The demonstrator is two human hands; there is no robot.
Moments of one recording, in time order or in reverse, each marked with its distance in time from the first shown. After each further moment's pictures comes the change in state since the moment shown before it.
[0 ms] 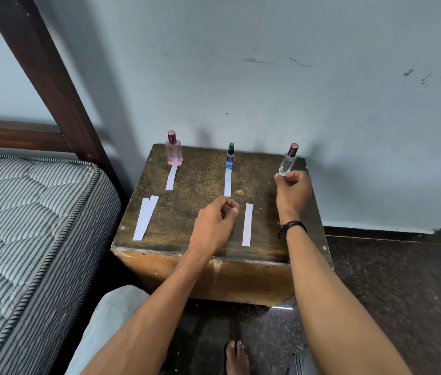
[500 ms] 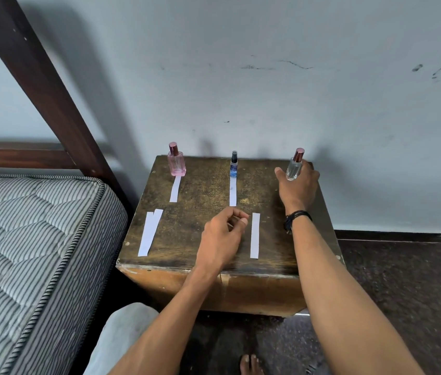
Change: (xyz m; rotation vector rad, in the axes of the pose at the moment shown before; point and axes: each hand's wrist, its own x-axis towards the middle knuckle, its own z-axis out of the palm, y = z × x) left_hand 0.002 0.001 0.005 -0.090 -0.004 0.008; right_hand 0.042 0.004 0.026 -0.310 -0.065 0.002
